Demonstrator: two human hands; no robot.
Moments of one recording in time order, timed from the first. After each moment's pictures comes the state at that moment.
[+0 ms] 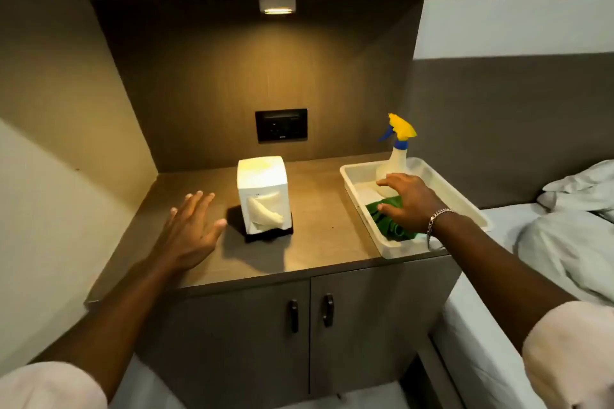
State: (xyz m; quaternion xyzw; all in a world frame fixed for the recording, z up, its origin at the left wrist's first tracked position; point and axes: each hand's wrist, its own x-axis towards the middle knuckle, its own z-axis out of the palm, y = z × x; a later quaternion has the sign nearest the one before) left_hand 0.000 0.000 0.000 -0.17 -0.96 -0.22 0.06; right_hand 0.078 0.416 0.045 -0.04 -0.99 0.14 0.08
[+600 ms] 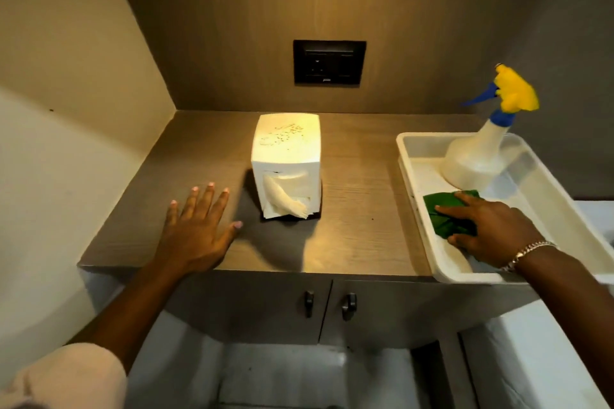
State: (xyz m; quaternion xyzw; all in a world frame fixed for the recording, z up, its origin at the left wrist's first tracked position) left_hand -0.037 -0.012 -0.093 -0.09 -1.00 -0.03 -0.01; right_hand 0.027 0.461 -0.012 -0.02 -0.99 0.05 -0.10
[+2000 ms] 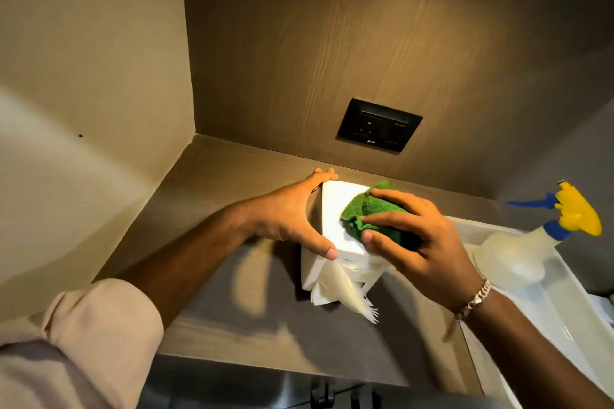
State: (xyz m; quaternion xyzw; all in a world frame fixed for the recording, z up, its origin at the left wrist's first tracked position) left_hand -0.153 0.035 0.019 -0.29 -0.78 -0.51 -0.23; right_hand -0.060 0.260 0.067 0.16 -0.94 0.26 0.12
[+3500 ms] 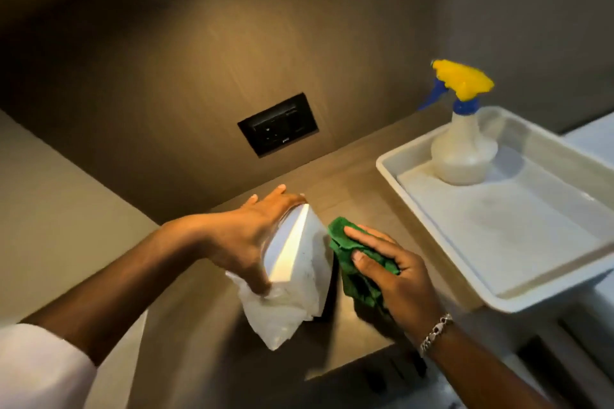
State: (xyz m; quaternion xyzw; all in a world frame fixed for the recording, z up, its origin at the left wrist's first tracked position) left_hand -0.136 0.123 0.108 -0.40 -0.86 0.05 -0.31; right_hand 0.015 0.288 -0.039 -0.07 -0.62 0.76 0.18
